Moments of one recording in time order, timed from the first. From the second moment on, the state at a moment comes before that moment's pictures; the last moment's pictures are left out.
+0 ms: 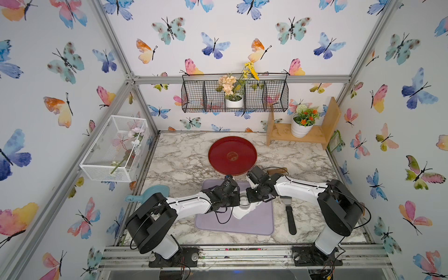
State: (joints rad) left arm -0.86 1.55 0.73 -0.10 0.09 -0.79; right arm 0.82 1.75 1.03 -0.52 -0.12 0.51
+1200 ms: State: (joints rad) left arm -0.84 1.54 0.72 -0.10 0.15 -0.75; right arm 0.81 1.85 1.19 -0.71 -0.13 0.41
